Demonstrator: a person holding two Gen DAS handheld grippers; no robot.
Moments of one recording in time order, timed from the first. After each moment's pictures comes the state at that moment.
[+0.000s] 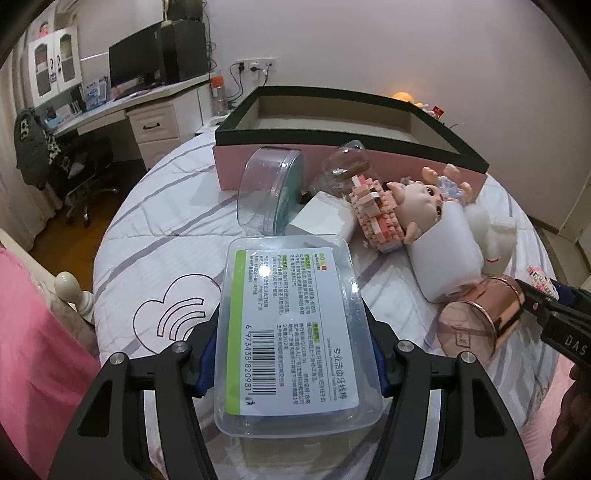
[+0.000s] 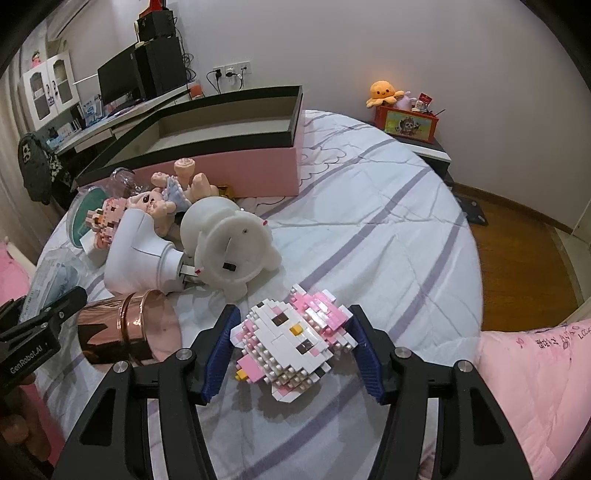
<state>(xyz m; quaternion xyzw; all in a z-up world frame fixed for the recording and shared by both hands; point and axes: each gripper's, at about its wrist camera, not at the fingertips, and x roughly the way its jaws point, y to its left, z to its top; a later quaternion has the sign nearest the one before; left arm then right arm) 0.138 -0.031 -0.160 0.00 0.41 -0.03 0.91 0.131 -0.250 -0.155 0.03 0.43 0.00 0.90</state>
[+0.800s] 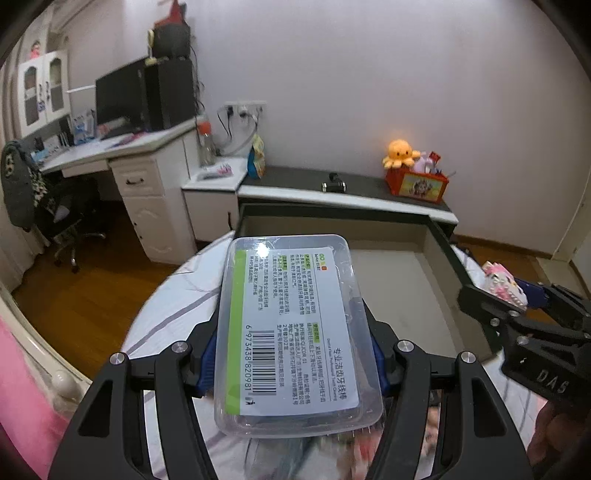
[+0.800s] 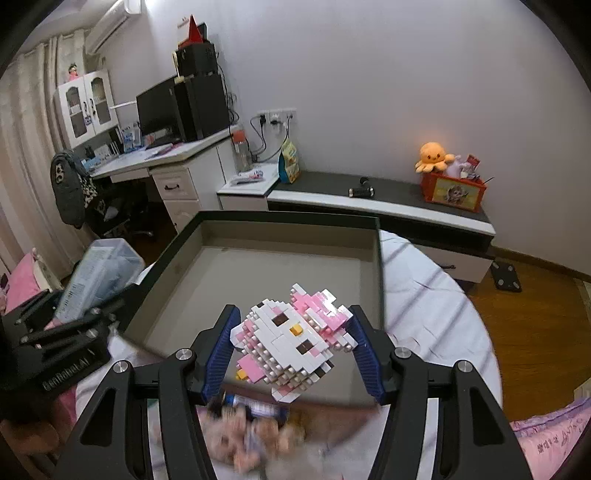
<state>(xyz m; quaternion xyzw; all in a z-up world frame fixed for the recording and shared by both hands) 0.302 -0.034 -0.071 0.00 0.36 -0.05 0.93 0.285 -0.203 -0.060 0.02 0.37 0.08 0.93</state>
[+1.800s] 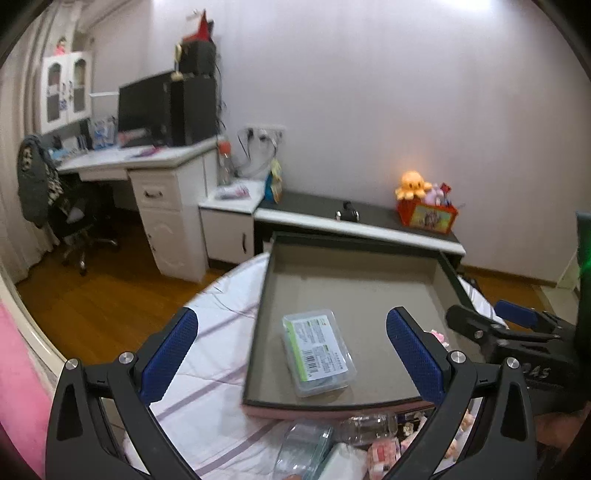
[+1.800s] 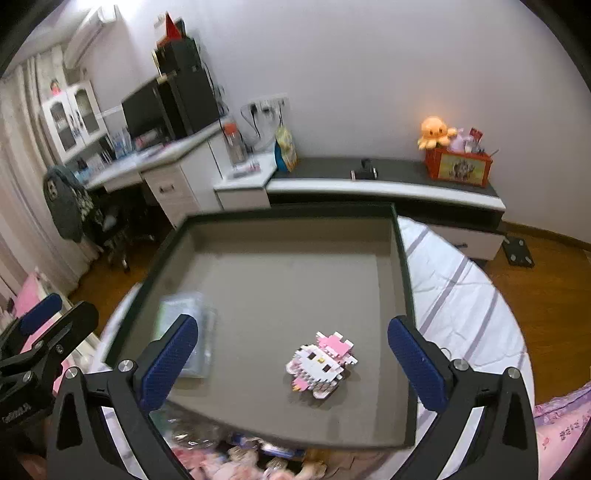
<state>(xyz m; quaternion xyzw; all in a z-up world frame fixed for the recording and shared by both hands) 0.271 0.001 -0.039 -0.03 0.30 -0.02 0.95 0.305 -0.201 -0.068 0.07 0.38 0.08 0.92</state>
